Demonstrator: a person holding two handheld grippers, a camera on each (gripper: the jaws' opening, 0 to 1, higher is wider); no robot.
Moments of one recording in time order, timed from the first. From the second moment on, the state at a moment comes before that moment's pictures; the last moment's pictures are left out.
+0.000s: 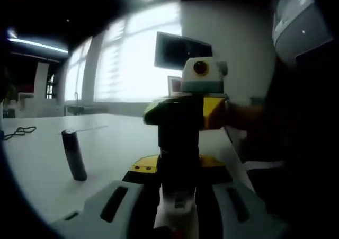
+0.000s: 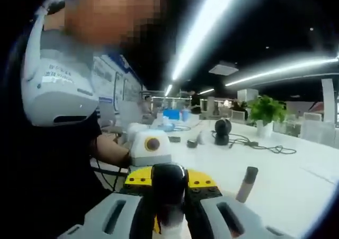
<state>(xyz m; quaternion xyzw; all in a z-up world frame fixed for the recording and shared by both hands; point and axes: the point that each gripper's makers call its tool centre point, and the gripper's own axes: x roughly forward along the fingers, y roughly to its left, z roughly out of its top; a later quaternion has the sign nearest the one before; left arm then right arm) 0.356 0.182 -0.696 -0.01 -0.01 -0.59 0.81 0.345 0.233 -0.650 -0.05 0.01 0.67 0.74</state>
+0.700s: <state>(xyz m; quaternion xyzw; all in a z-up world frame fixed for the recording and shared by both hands) 0.353 0.179 -0.696 -0.01 -0.01 -0.60 0.80 0.347 0.226 -0.650 -0.03 0.01 0.80 0.59</state>
